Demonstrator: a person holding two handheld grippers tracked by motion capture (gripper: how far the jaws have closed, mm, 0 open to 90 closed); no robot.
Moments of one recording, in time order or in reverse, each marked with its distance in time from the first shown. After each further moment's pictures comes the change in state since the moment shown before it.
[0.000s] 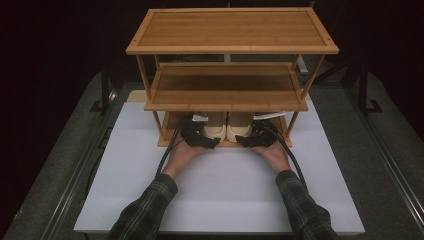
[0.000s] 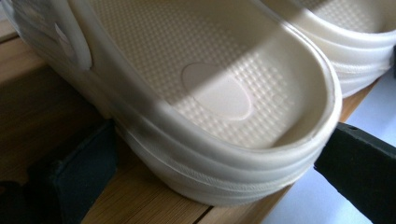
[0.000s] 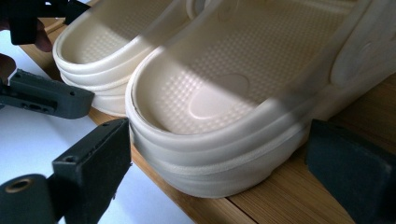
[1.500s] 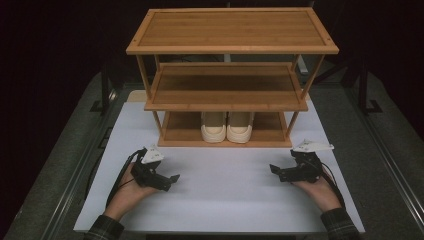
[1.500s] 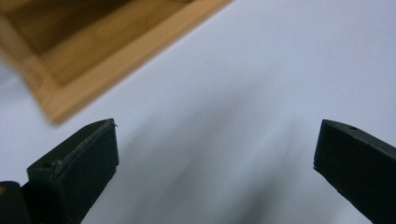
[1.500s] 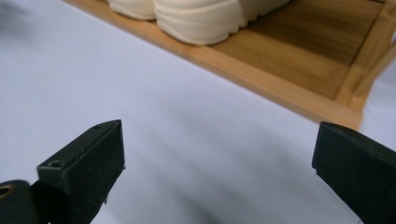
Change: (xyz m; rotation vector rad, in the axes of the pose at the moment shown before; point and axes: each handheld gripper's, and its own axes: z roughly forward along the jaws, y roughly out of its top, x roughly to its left) left arm -0.024 -0.112 -0.149 0.044 0.025 0.024; right arm 0.013 -0.081 -0.129 -0.007 -0.099 -0.035
